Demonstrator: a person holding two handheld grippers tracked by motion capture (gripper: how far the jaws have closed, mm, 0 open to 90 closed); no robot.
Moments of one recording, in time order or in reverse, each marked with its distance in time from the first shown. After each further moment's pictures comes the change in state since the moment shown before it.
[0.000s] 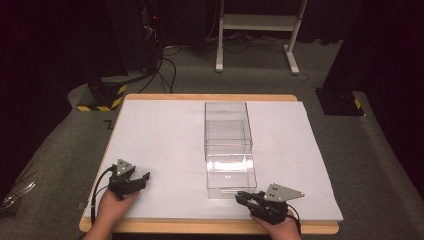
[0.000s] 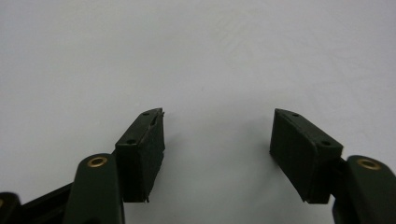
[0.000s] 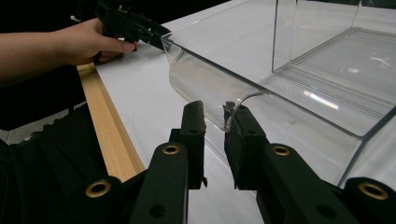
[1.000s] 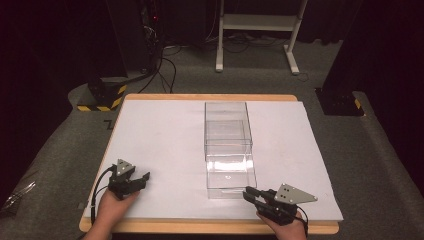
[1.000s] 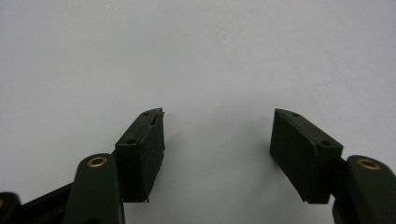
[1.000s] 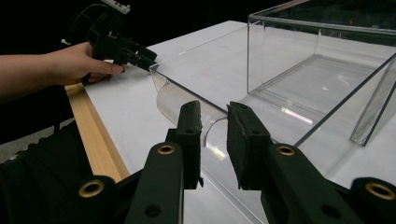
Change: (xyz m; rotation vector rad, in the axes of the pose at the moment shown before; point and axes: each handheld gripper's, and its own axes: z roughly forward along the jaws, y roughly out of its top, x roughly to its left) left arm 0.000 0.000 0.000 0.000 0.000 0.000; right arm 0.001 0.008 -0.023 -0.081 -0.071 -0.014
